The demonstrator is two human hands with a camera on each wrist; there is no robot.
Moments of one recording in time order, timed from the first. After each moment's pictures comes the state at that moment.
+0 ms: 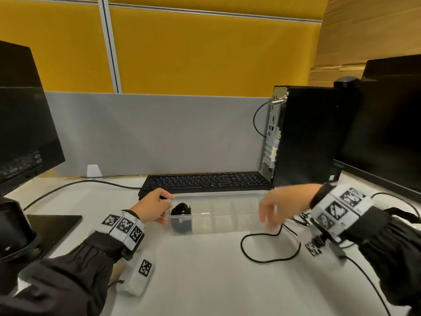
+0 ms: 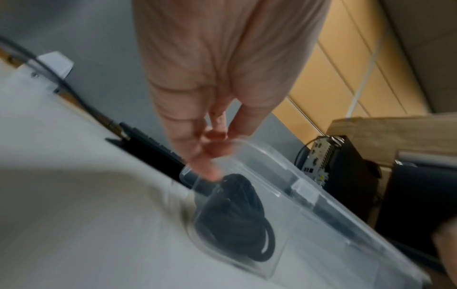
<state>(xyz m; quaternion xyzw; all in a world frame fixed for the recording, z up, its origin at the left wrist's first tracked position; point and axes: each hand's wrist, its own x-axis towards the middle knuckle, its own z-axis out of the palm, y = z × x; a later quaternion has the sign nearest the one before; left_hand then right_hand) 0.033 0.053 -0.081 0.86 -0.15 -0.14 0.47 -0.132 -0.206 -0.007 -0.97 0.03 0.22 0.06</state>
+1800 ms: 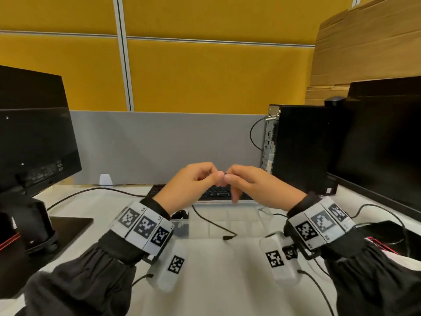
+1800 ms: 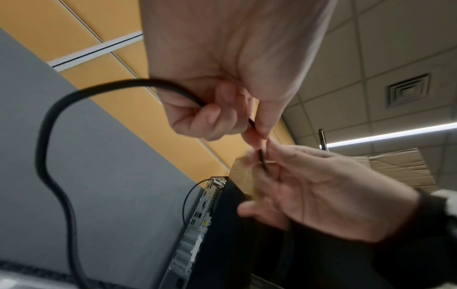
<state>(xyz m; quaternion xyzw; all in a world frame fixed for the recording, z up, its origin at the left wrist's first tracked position) -0.088 0.013 0.021 0.78 -0.45 0.04 0.44 -0.163 -0.152 0.032 -0.95 -0.12 -0.10 0.29</state>
